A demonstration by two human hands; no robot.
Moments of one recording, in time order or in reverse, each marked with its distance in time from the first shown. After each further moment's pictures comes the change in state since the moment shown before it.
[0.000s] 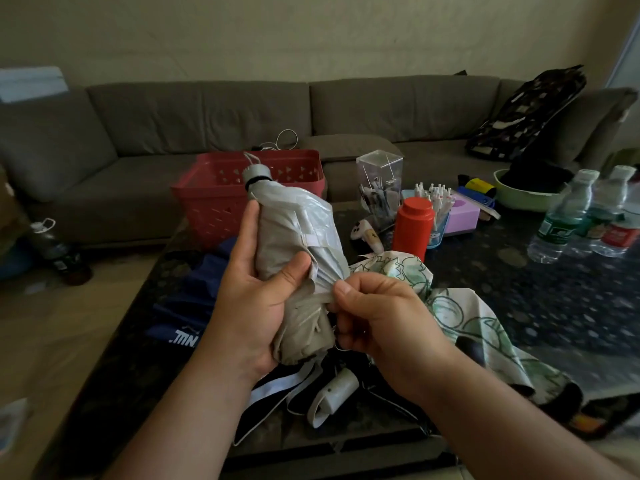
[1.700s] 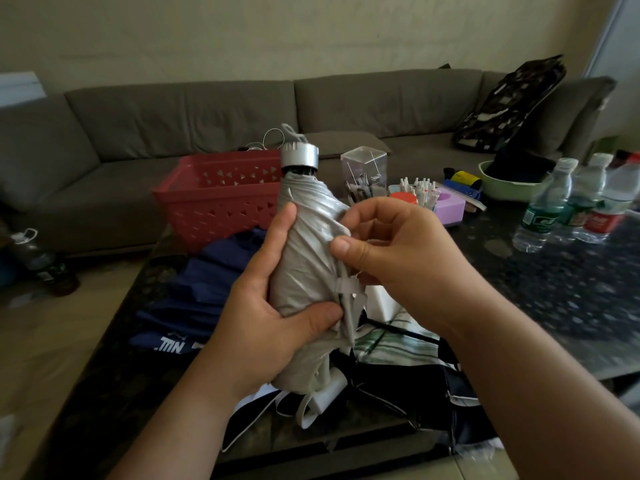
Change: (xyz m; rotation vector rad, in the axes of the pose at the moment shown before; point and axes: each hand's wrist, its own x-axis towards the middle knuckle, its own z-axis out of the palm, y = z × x) left_hand -0.018 -0.003 0.004 0.339 -0.378 0.165; right_hand 0.011 -0.052 -0.036 -0.200 0.016 -0.382
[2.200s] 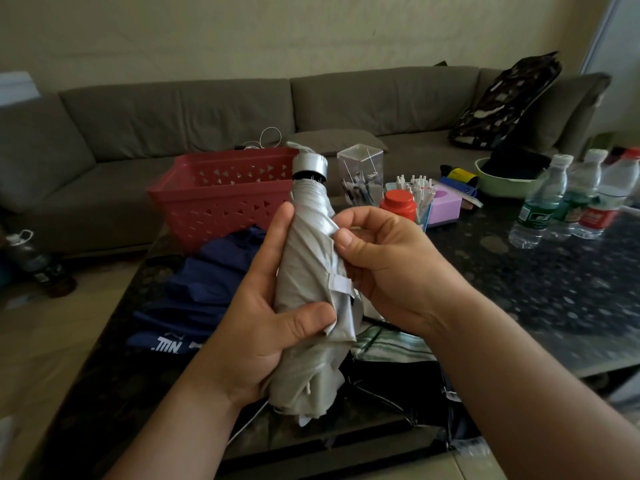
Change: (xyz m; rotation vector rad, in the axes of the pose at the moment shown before) left_hand -0.002 -0.005 0.002 -0.312 -0.126 -0.100; right_hand 0.004 0.013 0.009 0.472 0.007 0.210
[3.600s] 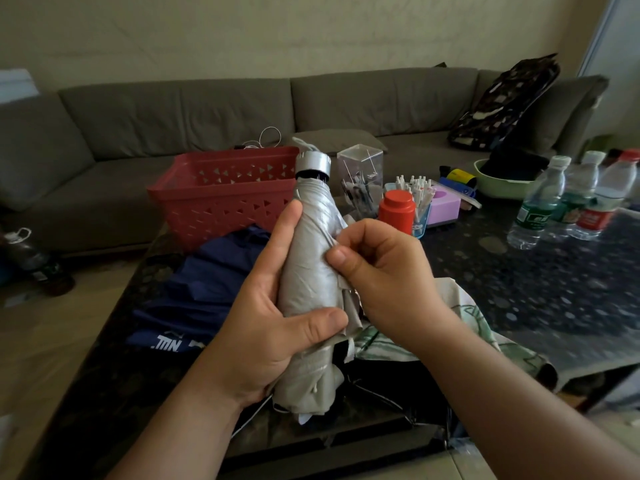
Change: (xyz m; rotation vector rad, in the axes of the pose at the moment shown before) left_hand -0.001 0.002 0.005 0.071 -0.010 0.019; right_hand -0.008 0.024 -0.008 -0.581 0.069 -0.435
